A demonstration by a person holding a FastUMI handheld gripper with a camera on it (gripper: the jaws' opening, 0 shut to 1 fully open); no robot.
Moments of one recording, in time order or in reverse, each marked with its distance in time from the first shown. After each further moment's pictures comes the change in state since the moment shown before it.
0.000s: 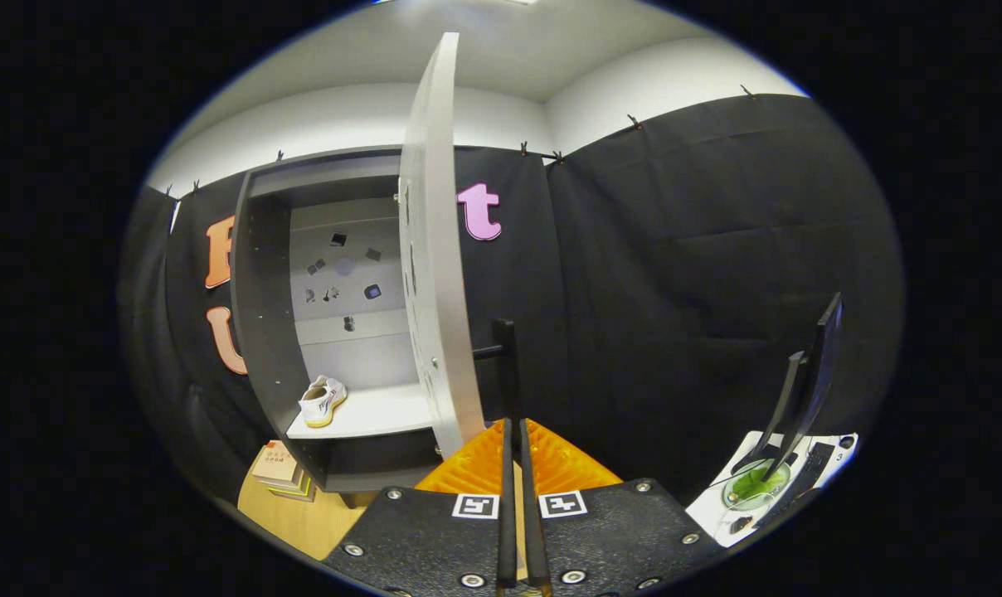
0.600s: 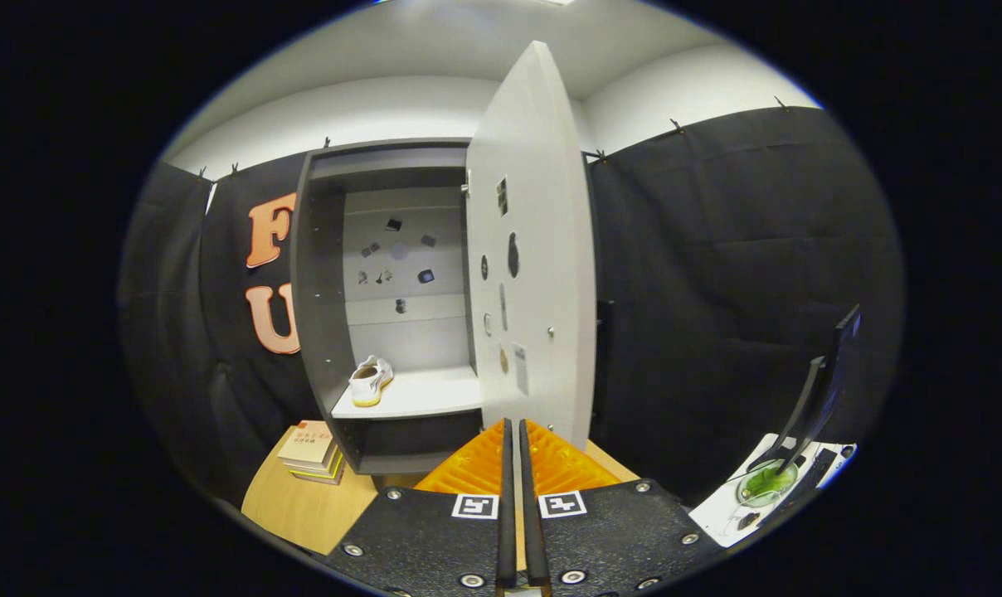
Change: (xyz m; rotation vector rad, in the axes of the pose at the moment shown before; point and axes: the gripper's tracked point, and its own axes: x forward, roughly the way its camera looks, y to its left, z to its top) arm -0.042 0.077 -0.027 -0.058 0.047 0.136
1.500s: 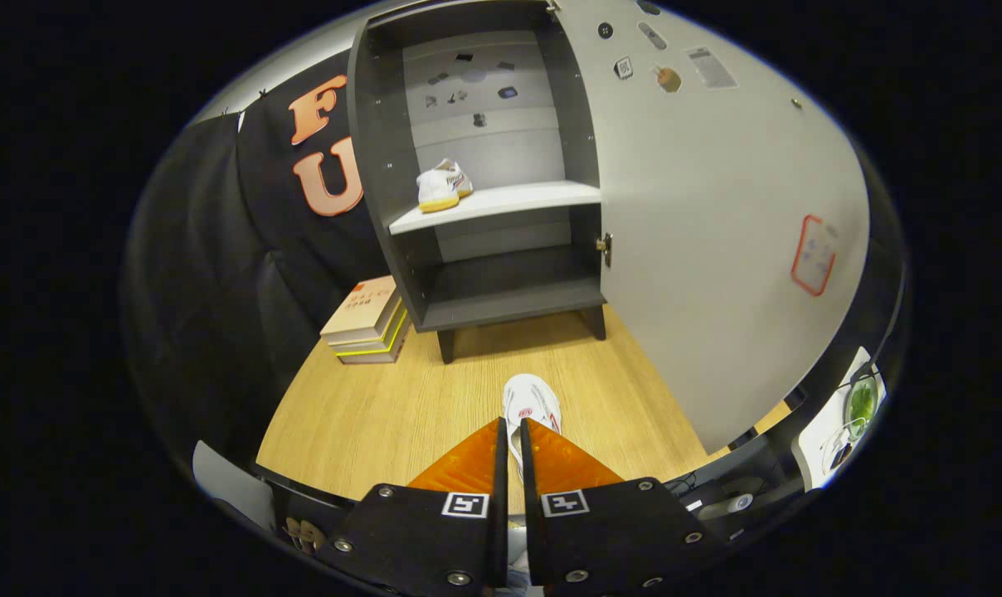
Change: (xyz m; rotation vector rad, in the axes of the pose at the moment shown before) arm 0.041 0.127 -0.279 -0.026 0.540 0.257
